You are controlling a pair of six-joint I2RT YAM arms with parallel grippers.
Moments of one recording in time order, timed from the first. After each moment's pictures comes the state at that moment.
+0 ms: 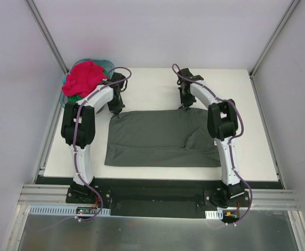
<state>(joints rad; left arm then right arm) -0.26 2.03 1.59 -0.81 -0.22 -0.57 0.37 2.41 2.09 -0.90 0.21 0.22</state>
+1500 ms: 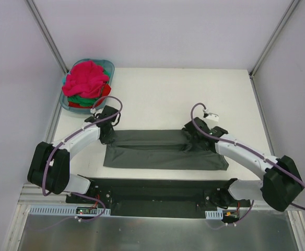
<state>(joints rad) -0.36 1.39 0.82 -0.66 -0.27 -0.75 0.70 1.30 0.81 -0.74 0.54 0.91</state>
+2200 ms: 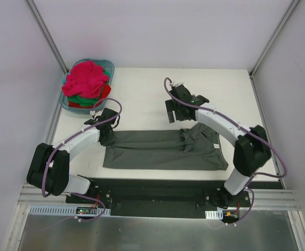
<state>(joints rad) -0.36 1.37 0.76 -0.61 -0.27 -0.75 0.65 1.63 1.34 -0.69 0.35 0.30</state>
